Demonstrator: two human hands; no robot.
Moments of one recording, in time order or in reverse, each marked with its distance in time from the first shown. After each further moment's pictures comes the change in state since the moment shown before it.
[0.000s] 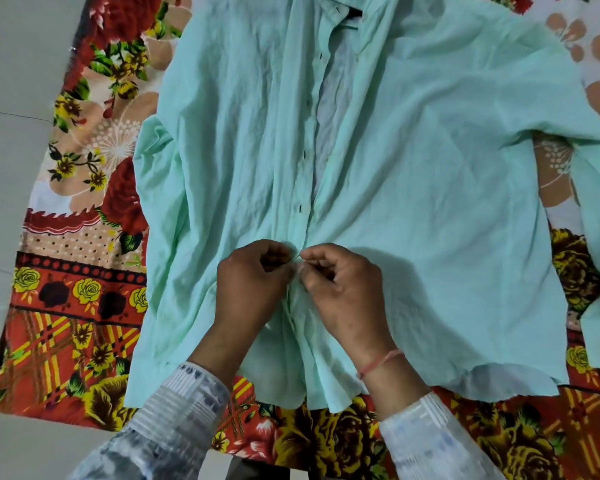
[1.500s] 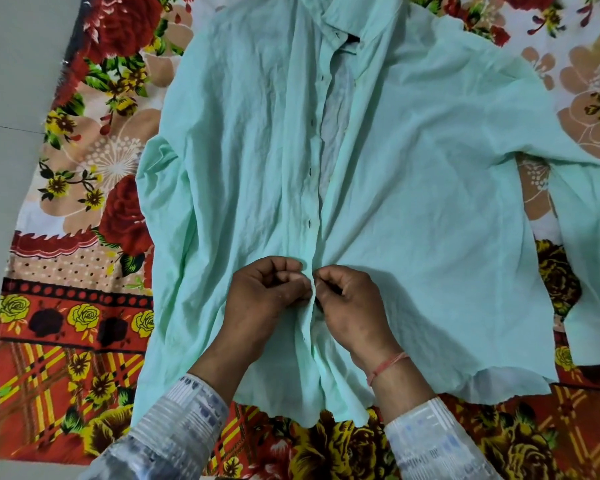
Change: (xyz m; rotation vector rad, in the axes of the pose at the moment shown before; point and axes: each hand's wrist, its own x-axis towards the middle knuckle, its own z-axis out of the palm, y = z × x) left_hand 0.009 -0.009 -0.011 -0.670 -0.271 -0.211; right_hand 0.009 0.000 0.014 -0.002 -0.118 0.271
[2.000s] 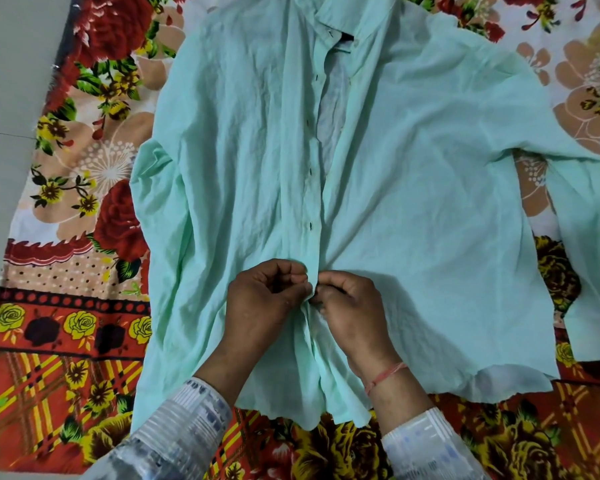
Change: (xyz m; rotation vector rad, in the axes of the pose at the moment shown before) left_hand 0.002 -0.004 0.002 0.272 0.051 0.125; right_hand -0.007 -0.001 0.002 0.129 0.039 0.040
